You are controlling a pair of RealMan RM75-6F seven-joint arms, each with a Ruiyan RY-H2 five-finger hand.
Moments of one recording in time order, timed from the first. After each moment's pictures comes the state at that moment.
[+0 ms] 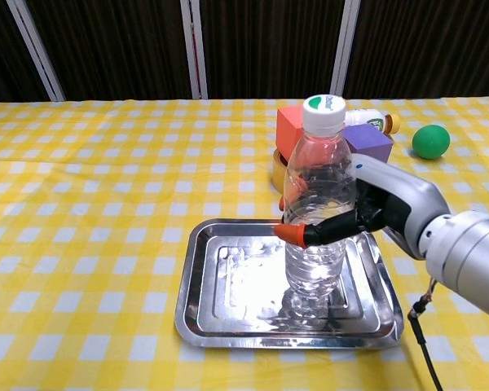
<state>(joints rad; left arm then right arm) -0.06 -1.09 0.01 -1.72 1.56 1.48 -0.01 0.45 -1.72 0.20 -1.87 -1.05 1.14 0.02</state>
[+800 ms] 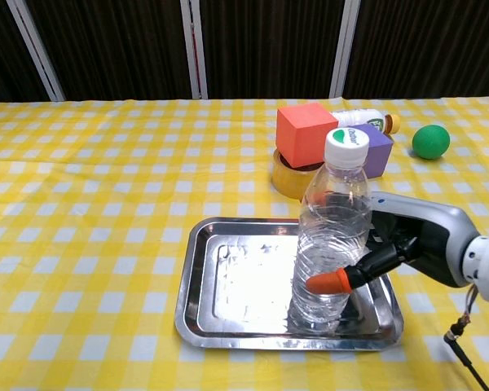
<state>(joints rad) -0.06 -1.10 0.01 -1.71 1.55 1.48 0.01 0.46 -1.48 0.17 -1.90 -1.07 0.85 0.28</state>
